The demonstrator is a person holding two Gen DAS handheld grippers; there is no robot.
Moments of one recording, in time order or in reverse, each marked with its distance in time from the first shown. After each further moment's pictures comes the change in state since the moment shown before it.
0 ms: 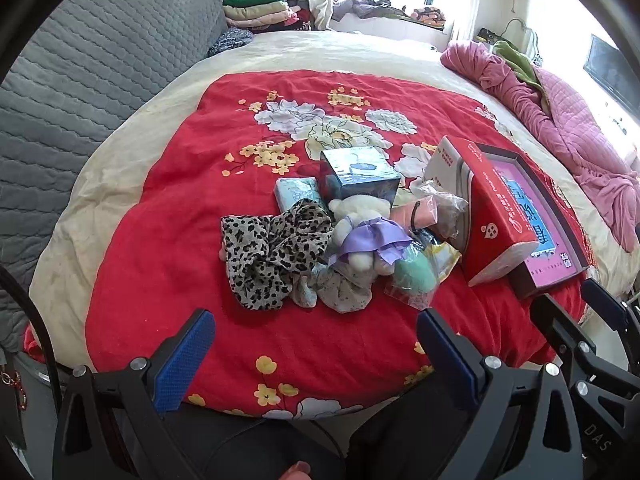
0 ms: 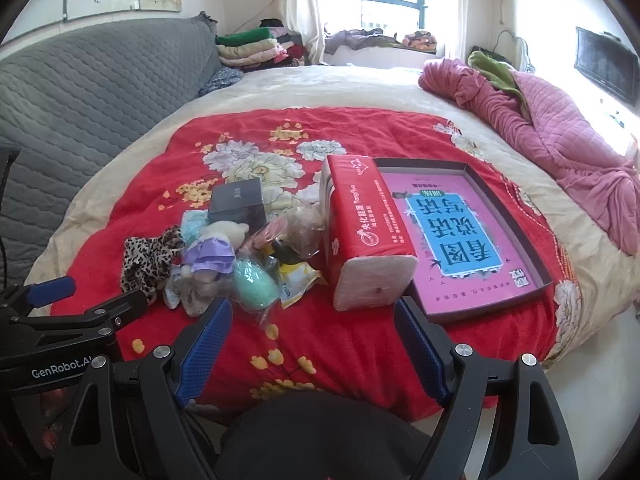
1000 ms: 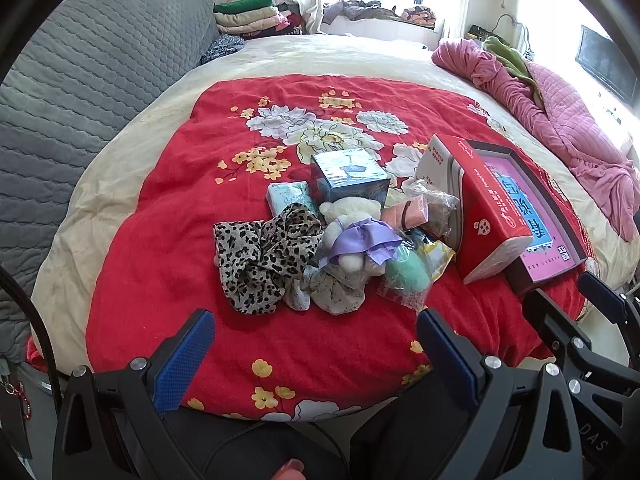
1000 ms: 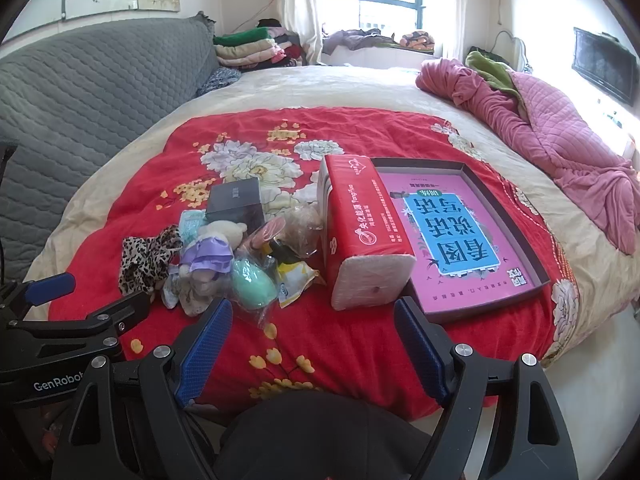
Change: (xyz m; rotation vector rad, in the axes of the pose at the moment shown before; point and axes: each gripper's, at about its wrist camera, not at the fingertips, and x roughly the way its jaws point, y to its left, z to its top) left arm -0.001 -0.008 -0.002 0.036 -0.019 -0.001; right arm -0.001 -0.001 -0.001 0.002 0.000 -0.005
